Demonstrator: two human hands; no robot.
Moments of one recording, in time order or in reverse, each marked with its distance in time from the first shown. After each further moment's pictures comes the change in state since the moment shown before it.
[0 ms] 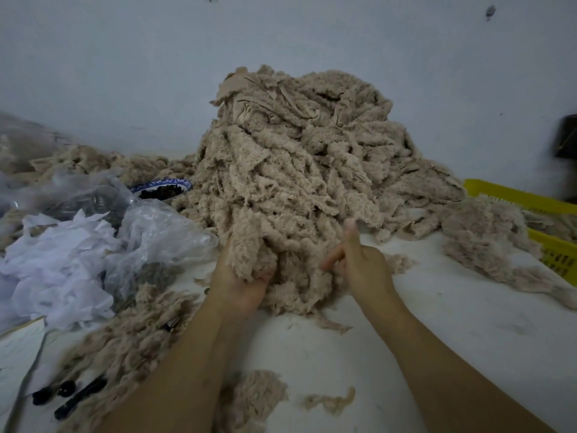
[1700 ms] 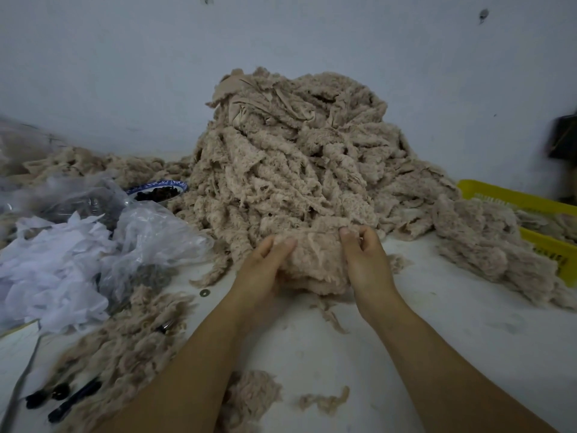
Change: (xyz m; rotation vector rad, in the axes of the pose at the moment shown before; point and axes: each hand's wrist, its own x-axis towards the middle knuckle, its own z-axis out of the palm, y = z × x) left_hand -0.006 -0.023 0.006 0.519 -0.308 -0.008; right_hand 0.010 0.002 0.000 0.296 0.132 0.033
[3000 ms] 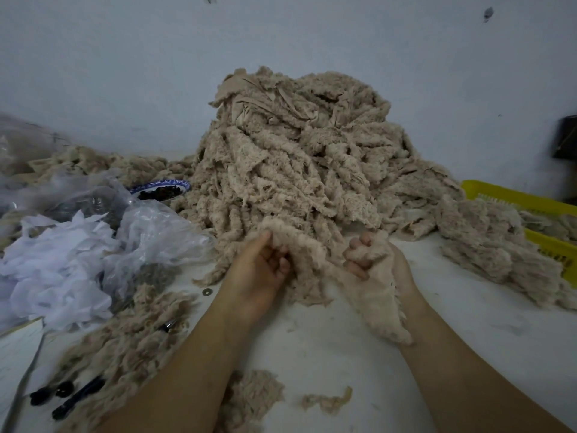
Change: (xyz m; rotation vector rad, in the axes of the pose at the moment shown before) left_hand 0.006 0.004 -0.009 -0.422 0.147 -0.094; right_hand 0.035 -0.073 0.020 0.670 -0.146 0.264
